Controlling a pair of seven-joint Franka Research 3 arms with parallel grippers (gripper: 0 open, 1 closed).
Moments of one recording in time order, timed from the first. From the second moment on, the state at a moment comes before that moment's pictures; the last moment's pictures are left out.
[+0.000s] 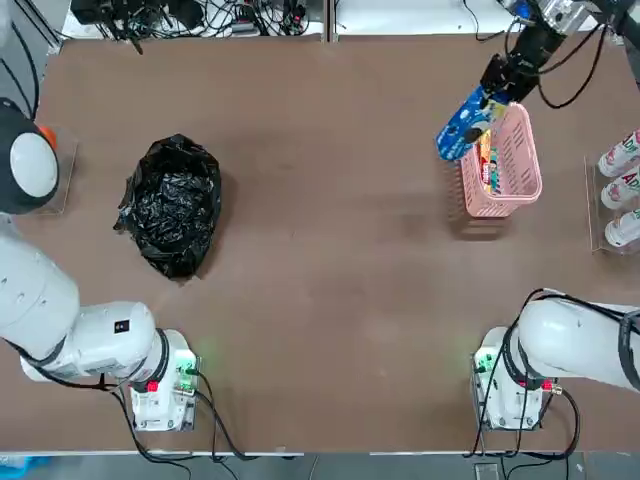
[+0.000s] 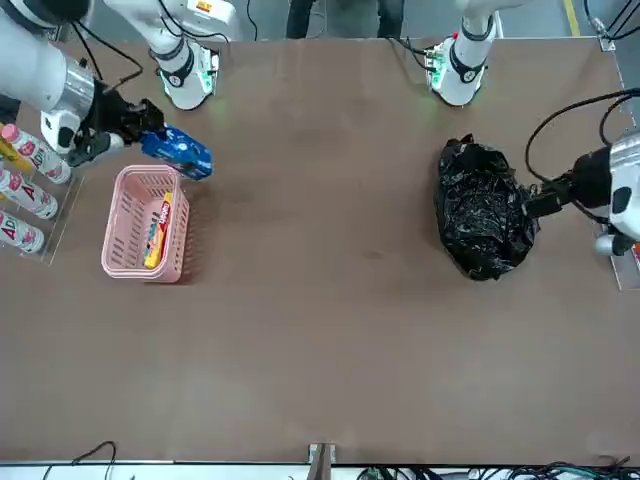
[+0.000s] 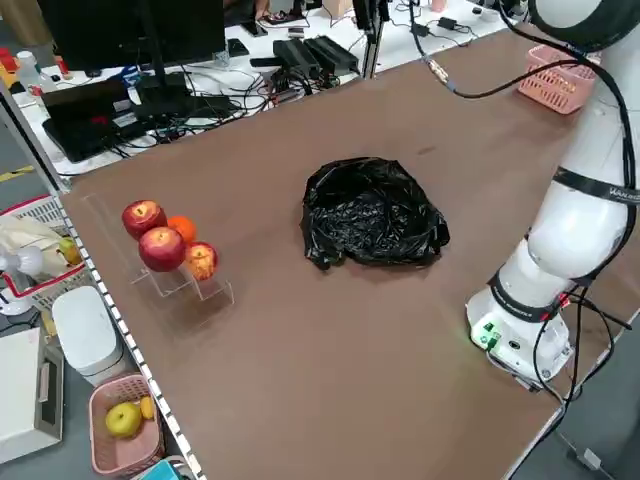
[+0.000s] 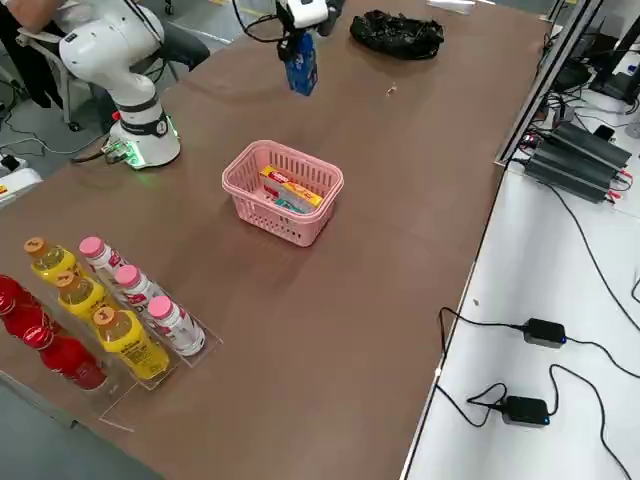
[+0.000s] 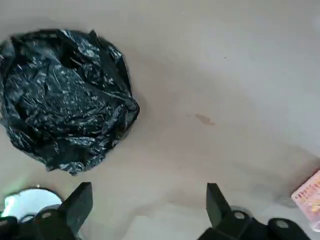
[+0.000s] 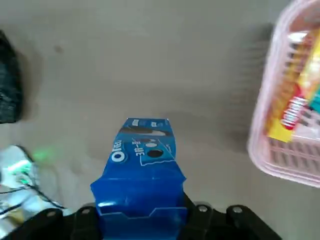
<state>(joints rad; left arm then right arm) 0.13 0.21 -0.14 -1.45 -0.34 1.44 -0.55 -0.09 -0.26 0.16 -2.09 0.50 1.64 -0.12</state>
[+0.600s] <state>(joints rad) 0.08 0.31 -0.14 -1.46 -0.54 1.56 -1.09 0.14 -0.13 0.17 -2.09 0.85 1.92 0.00</state>
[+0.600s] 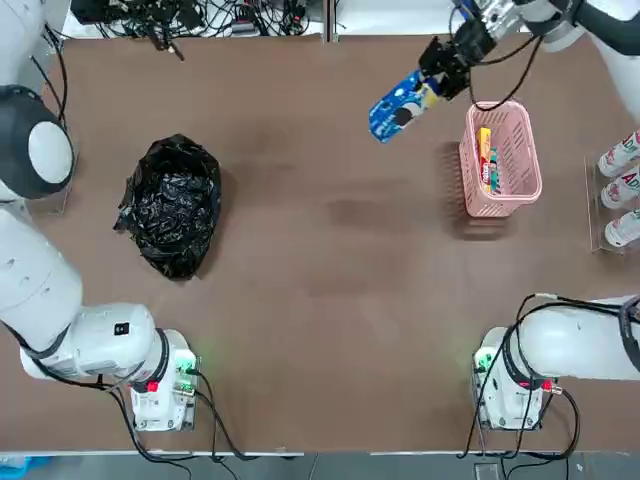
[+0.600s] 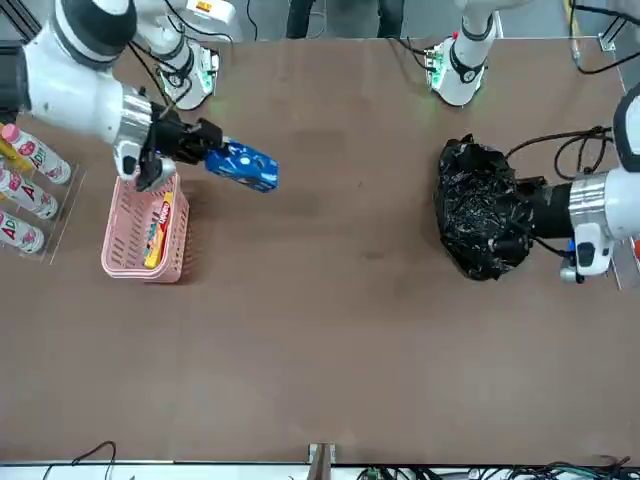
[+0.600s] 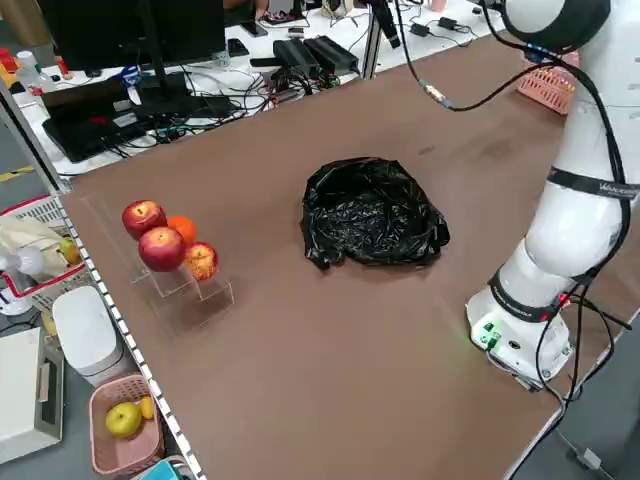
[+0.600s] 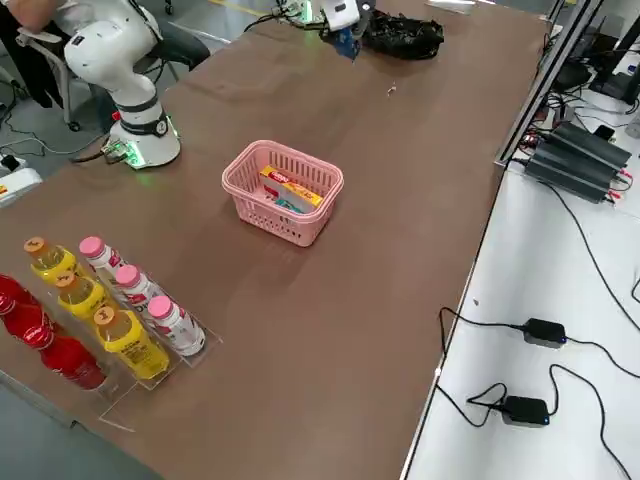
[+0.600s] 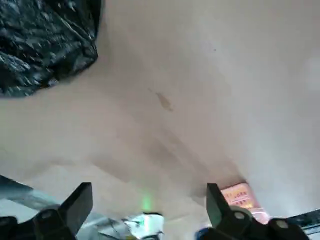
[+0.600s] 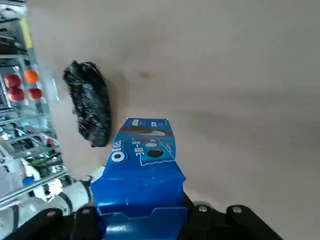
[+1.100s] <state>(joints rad) -0.11 0.32 -0.15 -1.48 -0.55 1.75 -1.43 0.33 -0.03 0.17 -2.09 1.14 2.16 0.01</state>
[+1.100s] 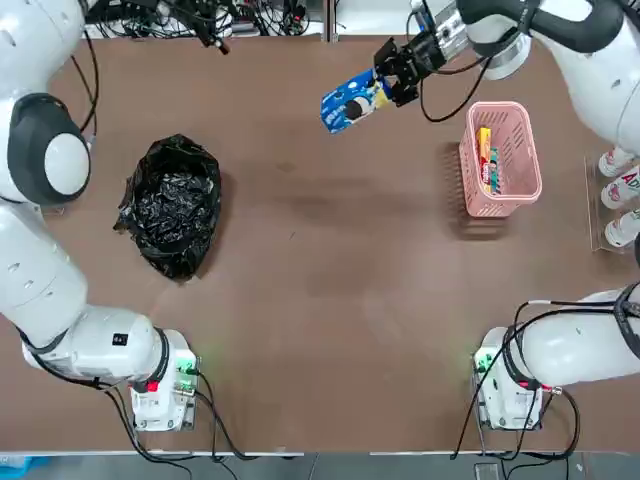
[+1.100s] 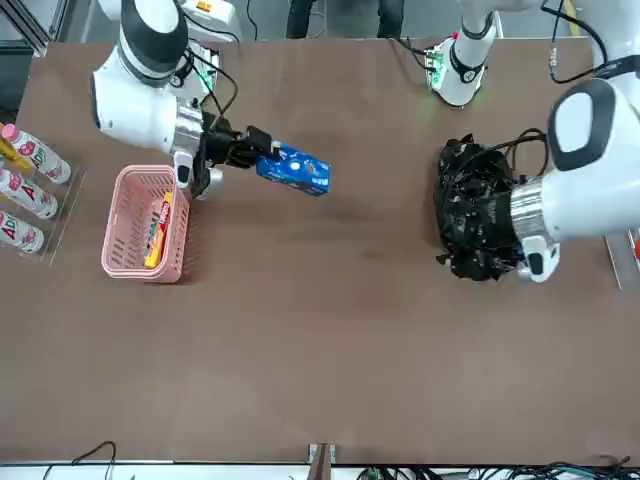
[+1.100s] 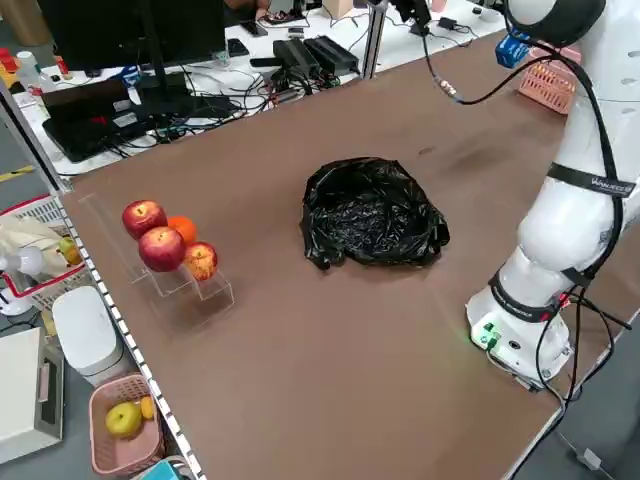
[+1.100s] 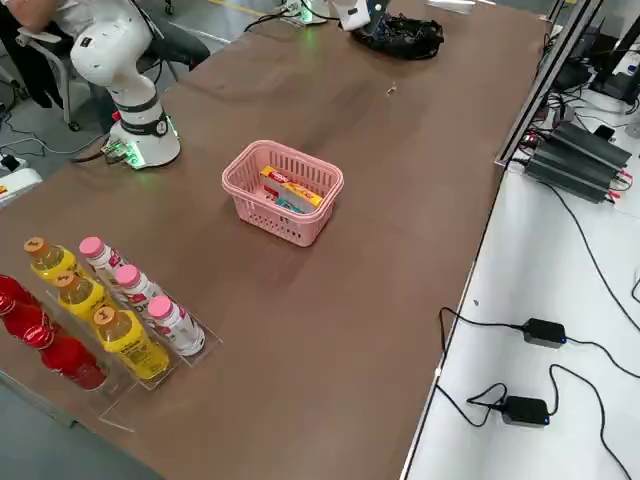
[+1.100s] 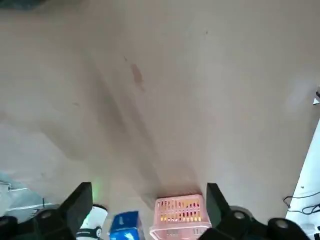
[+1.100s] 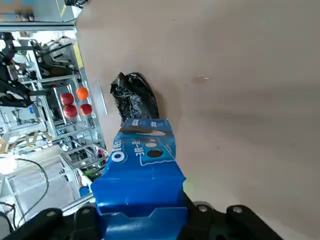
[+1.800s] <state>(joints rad) -0.22 0.26 -0.15 -1.59 -0.55 1.75 -1.72 0.58 0.02 0.17 -2.09 1.39 2.49 0.01</state>
